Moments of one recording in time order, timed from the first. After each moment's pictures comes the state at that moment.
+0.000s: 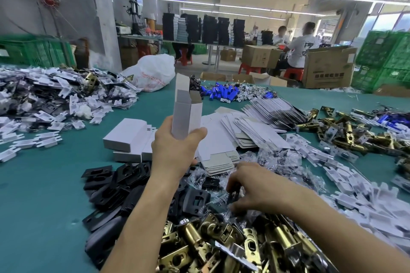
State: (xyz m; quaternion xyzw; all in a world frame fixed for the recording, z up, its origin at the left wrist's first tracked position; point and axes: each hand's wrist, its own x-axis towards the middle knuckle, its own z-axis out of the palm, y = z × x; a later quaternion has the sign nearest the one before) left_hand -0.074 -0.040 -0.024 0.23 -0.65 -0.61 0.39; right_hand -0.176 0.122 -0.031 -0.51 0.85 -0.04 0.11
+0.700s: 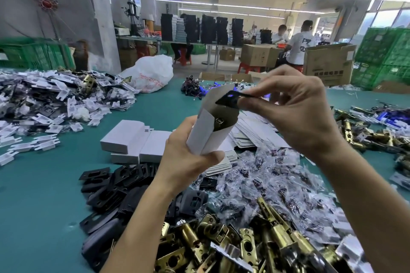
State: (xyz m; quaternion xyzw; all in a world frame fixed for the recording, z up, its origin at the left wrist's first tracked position) left_hand -0.074 -0.030 -0.030 0.06 -0.74 -0.58 0.34; right_hand -0.170 0.138 0.077 -0.54 0.64 -0.53 -0.13
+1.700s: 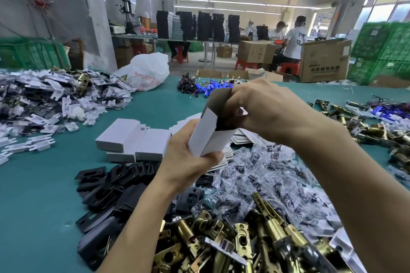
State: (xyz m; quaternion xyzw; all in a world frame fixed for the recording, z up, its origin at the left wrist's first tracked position) left_hand -0.077 -0.021 -0.034 0.05 -0.76 -0.56 0.33; right_hand -0.167 0.121 0.093 -0.54 0.82 -0.09 -0.16
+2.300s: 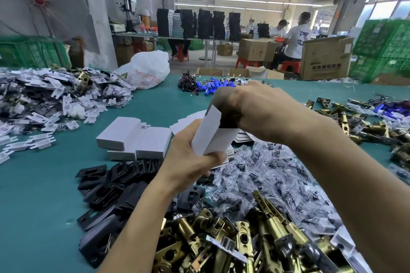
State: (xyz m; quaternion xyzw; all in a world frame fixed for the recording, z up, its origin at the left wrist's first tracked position) left_hand -0.075 -0.018 -0.031 0.04 -0.75 -0.59 0.29; right_hand -0.169 0.111 0.088 -0.53 0.84 -0.04 -0.13
